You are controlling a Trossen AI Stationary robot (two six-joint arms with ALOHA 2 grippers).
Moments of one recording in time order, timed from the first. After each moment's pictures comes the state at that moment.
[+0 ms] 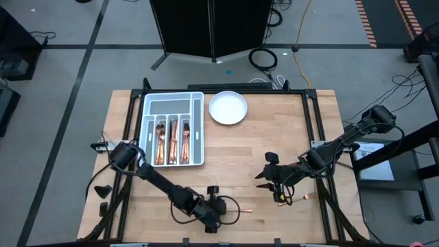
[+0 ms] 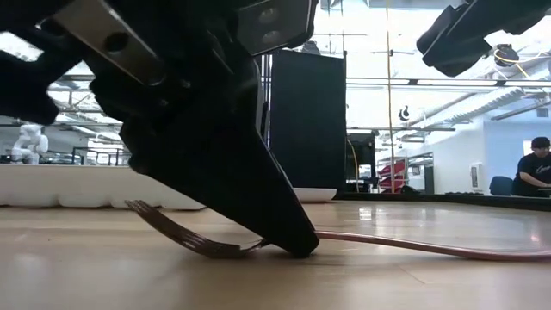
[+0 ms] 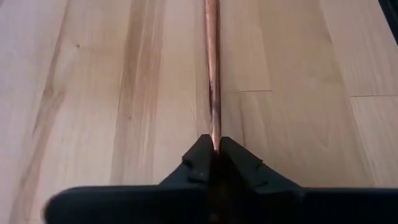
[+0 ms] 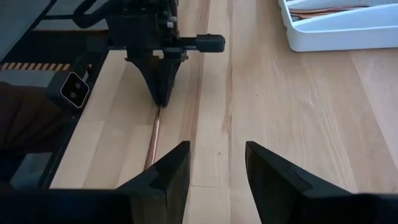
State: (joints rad) left arm -0.57 2.14 1.31 -0.07 -0.30 -0.41; right arm 0.53 1.21 0.74 -0.21 0.26 0.41
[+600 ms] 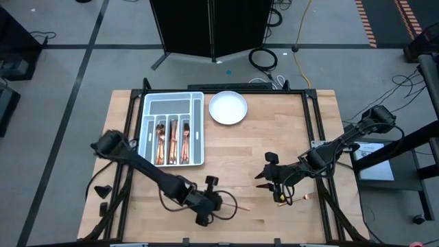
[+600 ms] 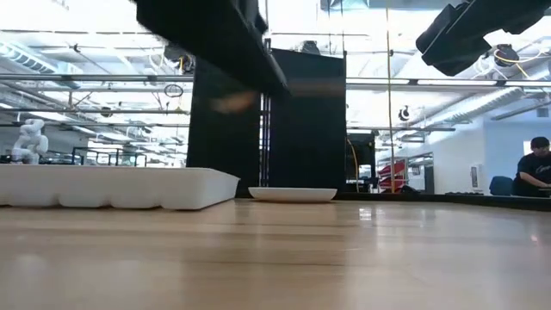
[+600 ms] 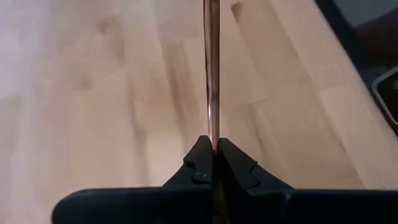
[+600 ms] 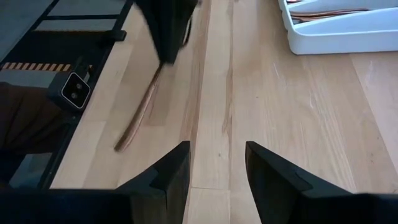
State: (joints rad) left arm -0.54 1.91 1.31 -0.28 -0.28 -0.12; right arm 0.53 1.21 0.74 -0.21 0.26 0.40
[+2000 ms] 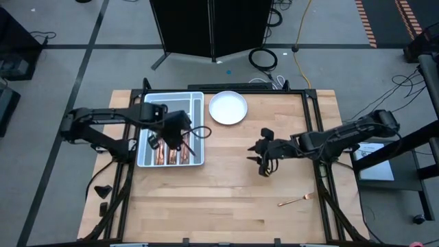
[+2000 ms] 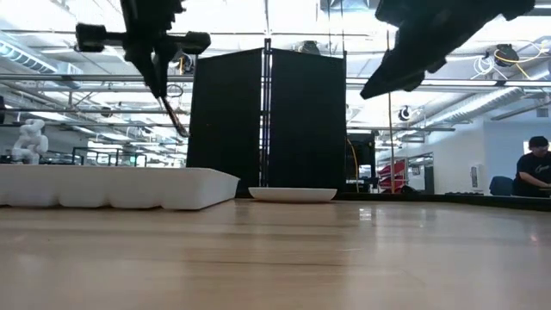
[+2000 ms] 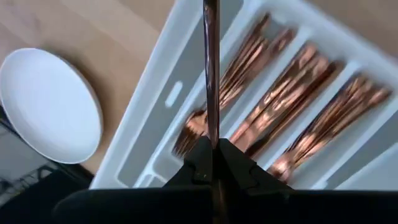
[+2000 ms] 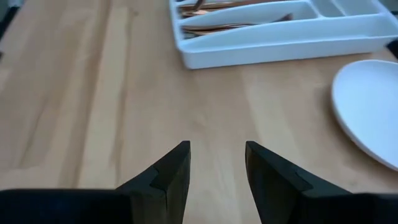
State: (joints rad) left arm 0.11 1.34 1.23 -1.20 -0.10 1.11; right arm 0.21 1.21 0.74 -0.20 0.27 0.22
